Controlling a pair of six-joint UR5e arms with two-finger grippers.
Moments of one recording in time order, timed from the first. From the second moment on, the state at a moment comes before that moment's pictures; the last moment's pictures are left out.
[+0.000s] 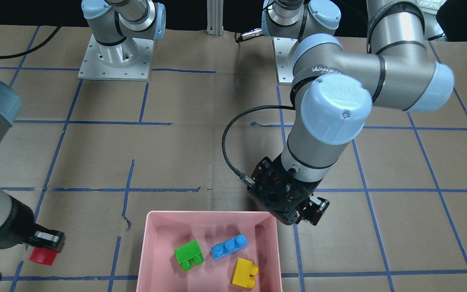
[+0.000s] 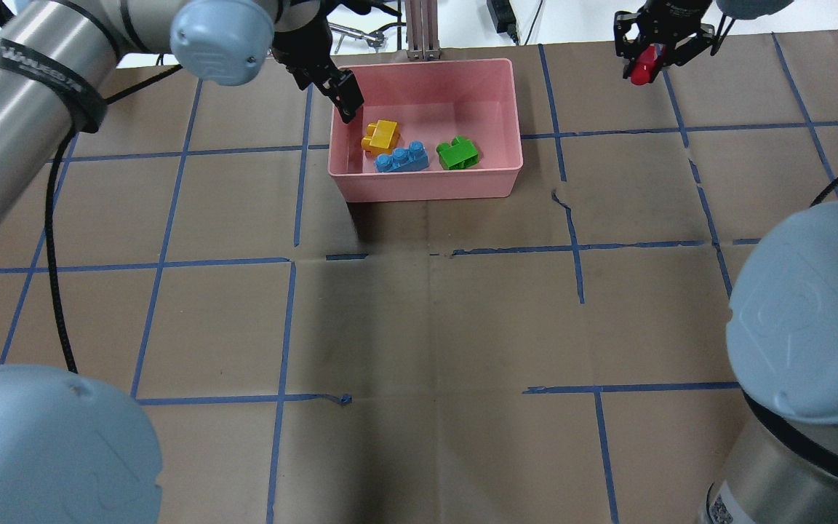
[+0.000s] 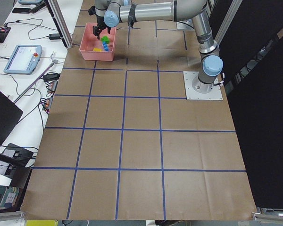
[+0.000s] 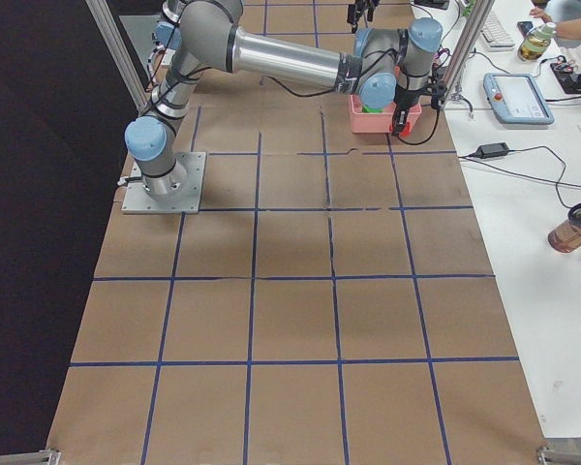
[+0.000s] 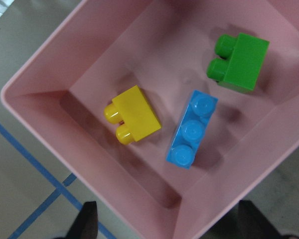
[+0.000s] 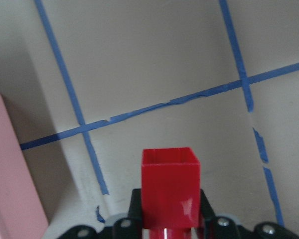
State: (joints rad) left arm -1.69 -2.00 -1.23 -1.40 1.55 0.60; right arm 1.49 -0.98 1.10 -1.76 -1.52 0.13
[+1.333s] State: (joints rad) left arm -1.59 -1.61 -1.56 -1.54 1.57 0.18; right arm 1.80 -0.75 0.94 -1.88 -1.50 0.28
